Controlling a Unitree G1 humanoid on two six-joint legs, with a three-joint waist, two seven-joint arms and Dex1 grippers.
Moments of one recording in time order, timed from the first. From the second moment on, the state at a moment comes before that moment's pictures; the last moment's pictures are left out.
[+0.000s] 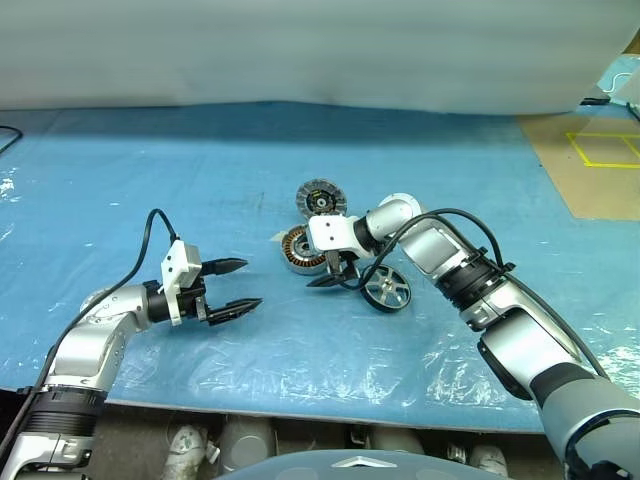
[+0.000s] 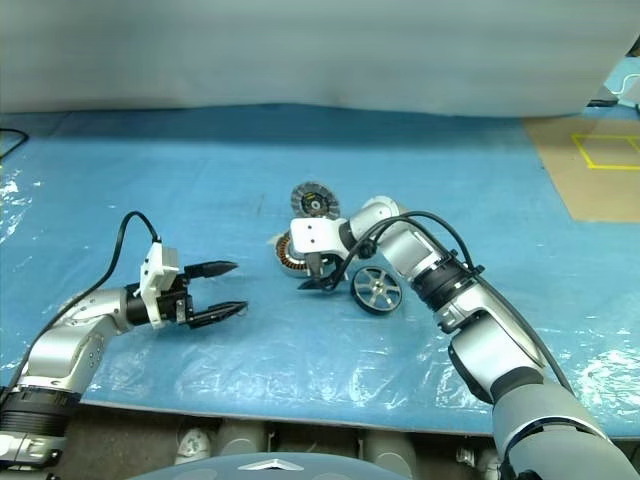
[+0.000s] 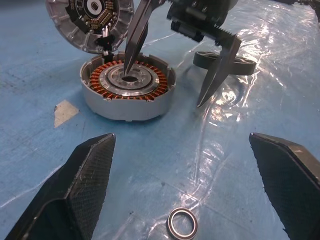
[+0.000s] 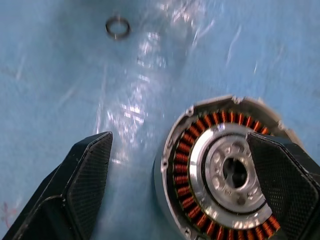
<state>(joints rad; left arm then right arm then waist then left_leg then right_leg) -0.10 0.62 0.05 -0.02 -0.48 0.19 -1.15 -0.90 -0.40 0.61 0.46 -0.12 0.05 1.22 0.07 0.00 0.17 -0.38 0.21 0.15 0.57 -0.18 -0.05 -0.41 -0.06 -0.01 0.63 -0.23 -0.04</state>
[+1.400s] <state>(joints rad) -0.16 0.57 0.00 -0.02 -0.45 0.19 -1.12 -0.92 -0.52 0.70 0.31 -0.40 -0.43 1.39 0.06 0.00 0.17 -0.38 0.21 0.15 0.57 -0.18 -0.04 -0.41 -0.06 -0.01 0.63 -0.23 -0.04</state>
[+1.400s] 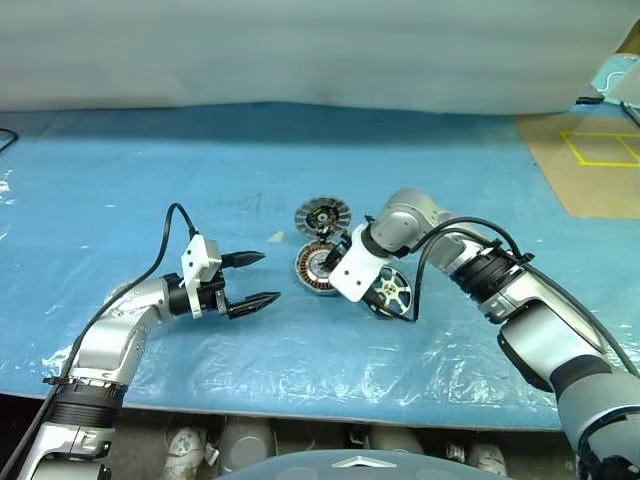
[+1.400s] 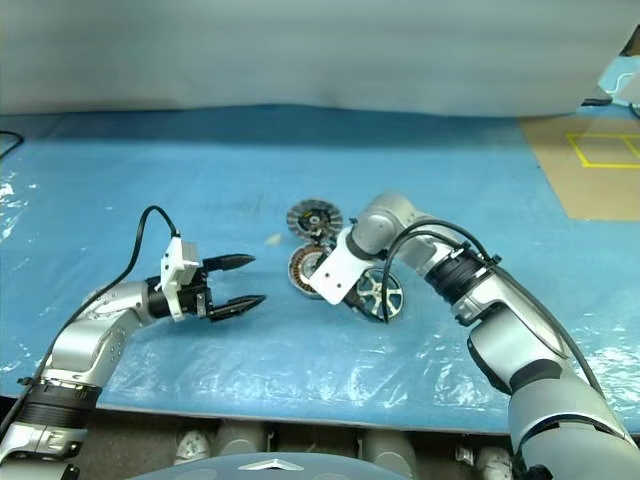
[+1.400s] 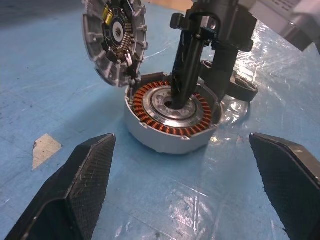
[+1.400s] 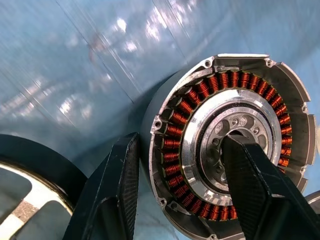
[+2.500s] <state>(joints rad) -0.17 0.59 0.00 -0.03 -0.46 0.25 -1.17 -0.87 -0.51 0.62 0.02 -0.17 -0.19 1.49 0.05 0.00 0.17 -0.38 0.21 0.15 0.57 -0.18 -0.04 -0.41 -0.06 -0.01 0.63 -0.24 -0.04</state>
